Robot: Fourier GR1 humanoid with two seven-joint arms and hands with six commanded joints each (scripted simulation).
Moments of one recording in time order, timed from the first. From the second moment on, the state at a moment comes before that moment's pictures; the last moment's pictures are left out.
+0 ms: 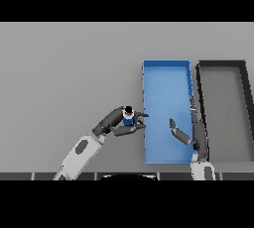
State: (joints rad) left arm -0.26 0.07 -0.53 -1.56 0.02 -0.17 -0.07; right arm 0.24 -0.09 0.09 -1.78 0.25 -0.07 -0.14
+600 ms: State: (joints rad) left arm -0.25 0.04 -0.49 -1.56 -0.01 -0.23 -0.07; right arm 0.54 0.03 0.26 -2.12 0.19 0.00 0.00
